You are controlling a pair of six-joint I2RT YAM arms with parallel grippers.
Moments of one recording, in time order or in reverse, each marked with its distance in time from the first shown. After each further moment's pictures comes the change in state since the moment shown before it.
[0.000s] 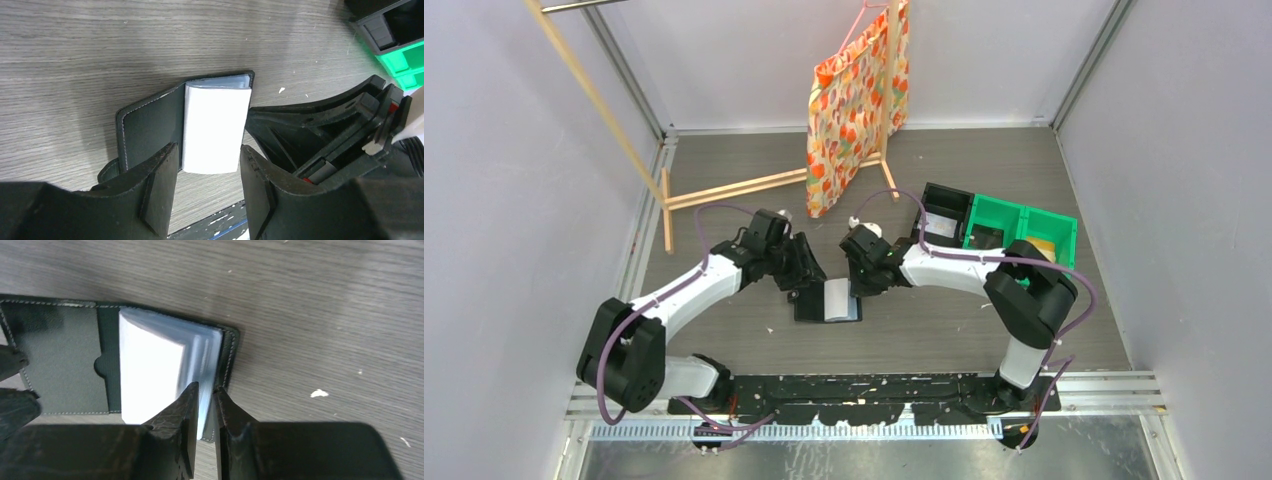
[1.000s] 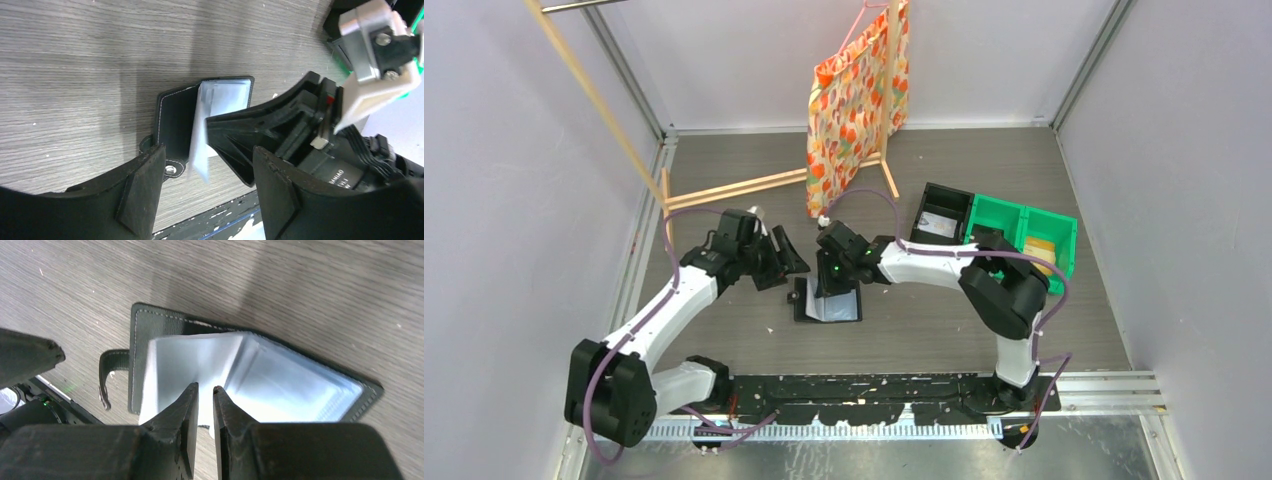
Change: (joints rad) left arm 0.139 -0.168 -0.030 -0.096 0.039 0.044; right arm 0.057 0.110 0.130 0.113 -0.167 0.004
